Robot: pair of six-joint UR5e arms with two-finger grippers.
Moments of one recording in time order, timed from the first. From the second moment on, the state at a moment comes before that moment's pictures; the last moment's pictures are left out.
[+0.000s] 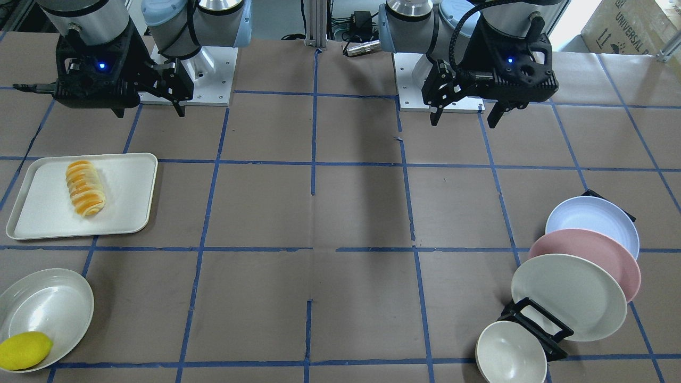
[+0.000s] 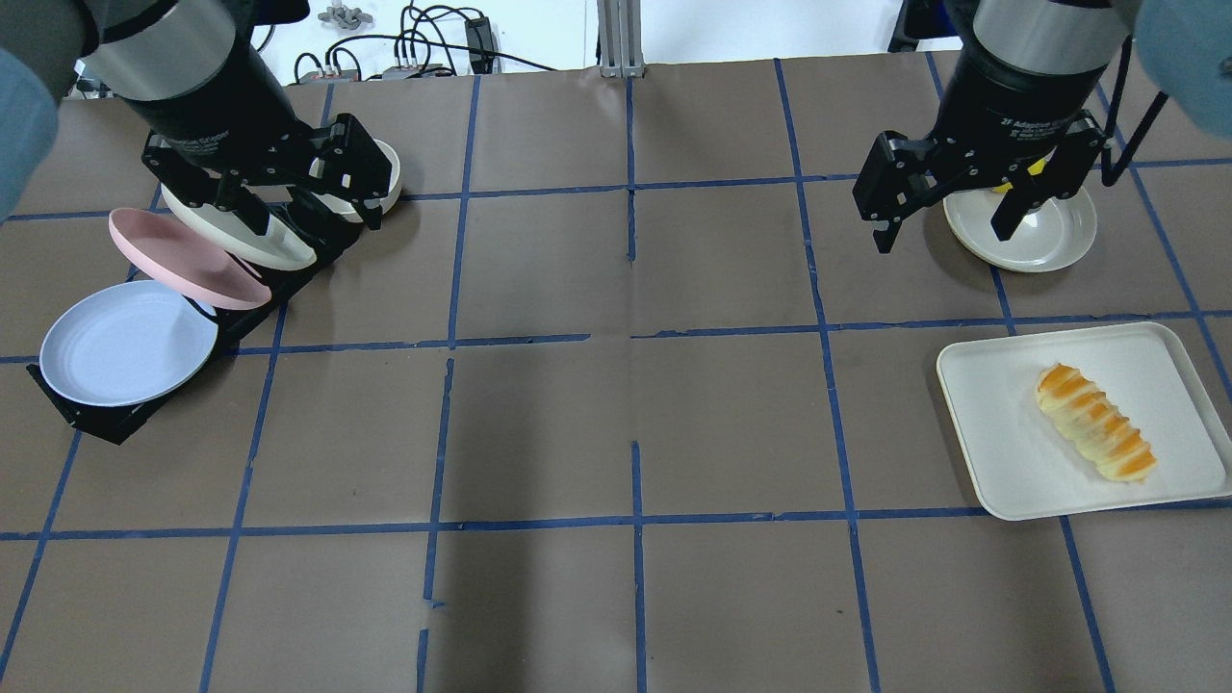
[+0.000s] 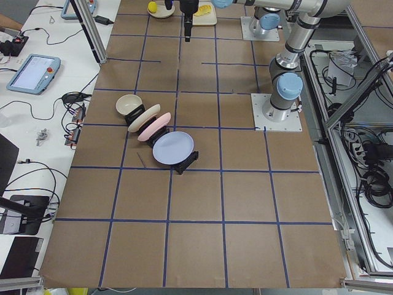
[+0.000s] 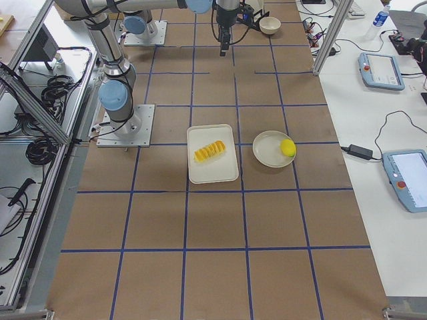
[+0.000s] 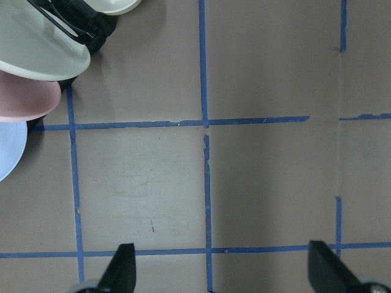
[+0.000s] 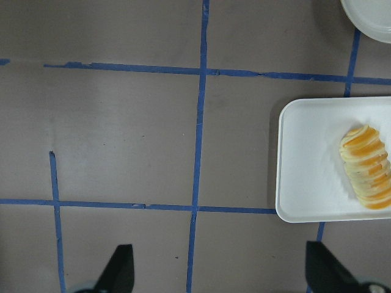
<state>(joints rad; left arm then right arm) -1.58 -1.54 -1.52 -1.61 1.55 0.00 1.57 -1.58 1.51 -1.40 -1.59 -0.06</state>
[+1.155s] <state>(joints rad) -1.39 -1.55 -1.53 -1.63 1.58 0.27 1.39 -1.60 1.66 -1.59 -1.70 -0.60</state>
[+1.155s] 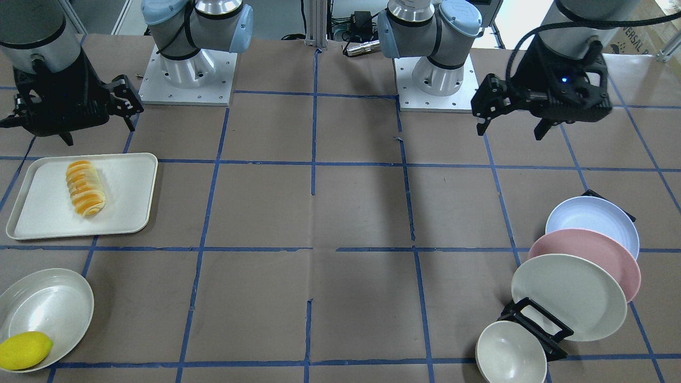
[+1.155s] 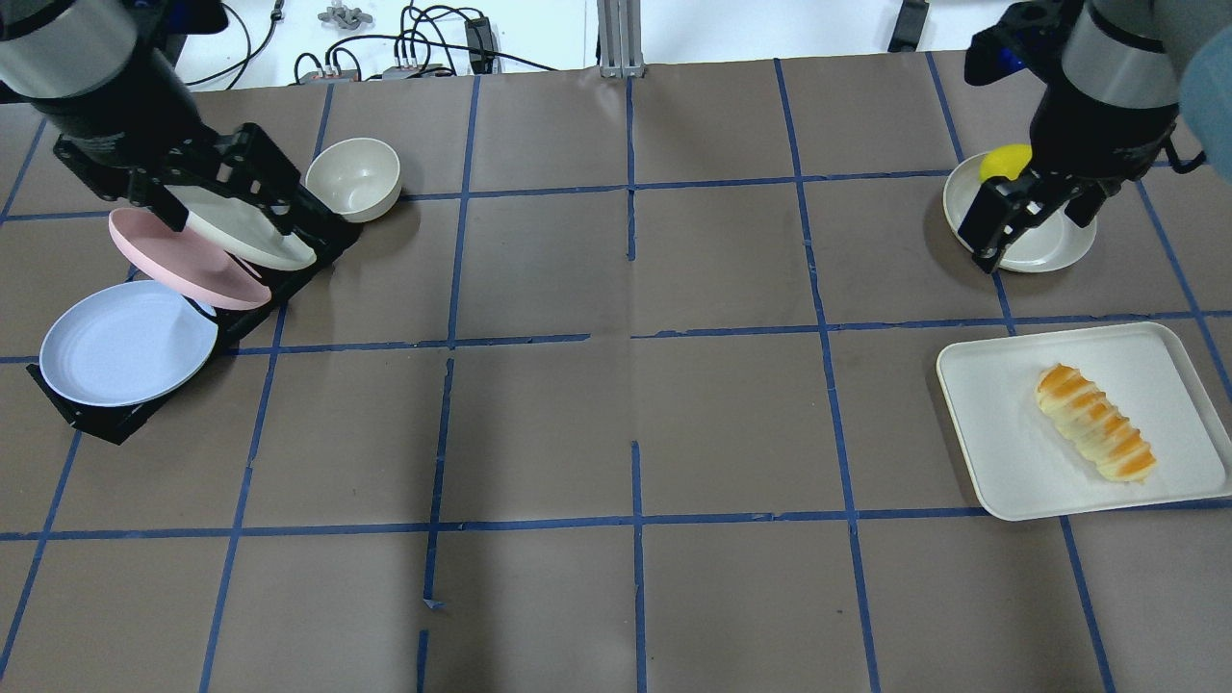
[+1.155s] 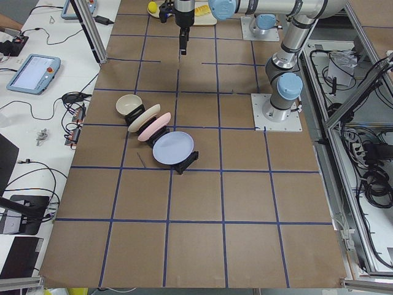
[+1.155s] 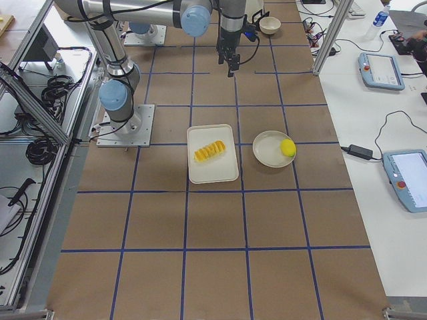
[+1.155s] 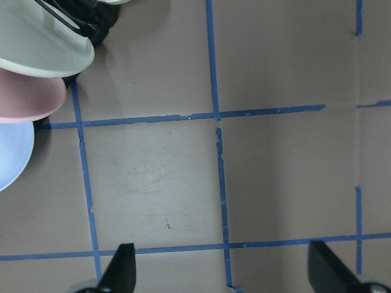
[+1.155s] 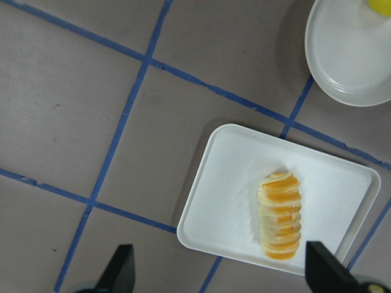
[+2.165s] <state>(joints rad) -0.82 -1.88 -1.36 -1.66 1.57 0.94 0.98 -1.60 2.14 -1.99 -1.58 -0.88</state>
